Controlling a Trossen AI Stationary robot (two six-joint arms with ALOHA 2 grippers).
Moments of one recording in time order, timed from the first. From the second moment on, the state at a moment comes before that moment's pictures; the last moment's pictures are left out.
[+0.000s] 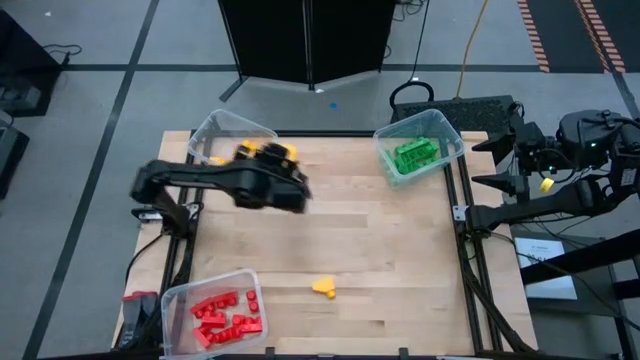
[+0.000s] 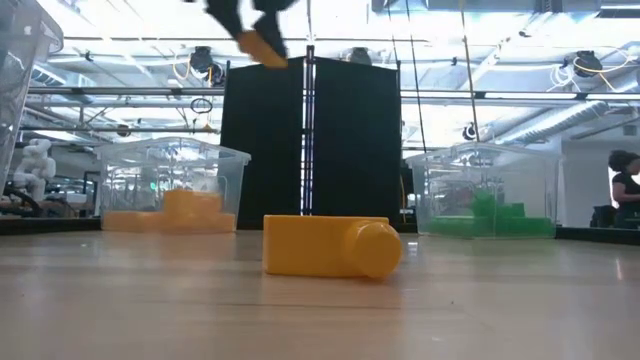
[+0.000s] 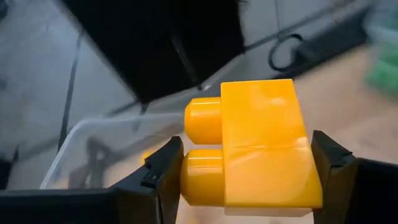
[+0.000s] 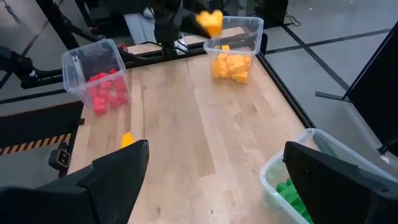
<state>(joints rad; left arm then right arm) -0.08 1.73 1.82 -1.55 -0.97 -1.10 -0.03 0.83 1.75 -1.43 0.10 0.19</state>
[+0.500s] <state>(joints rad) 0.08 1.27 1.13 -1.49 -0.92 -1.51 -0.03 0.82 1.75 -1.41 0.10 0.12</state>
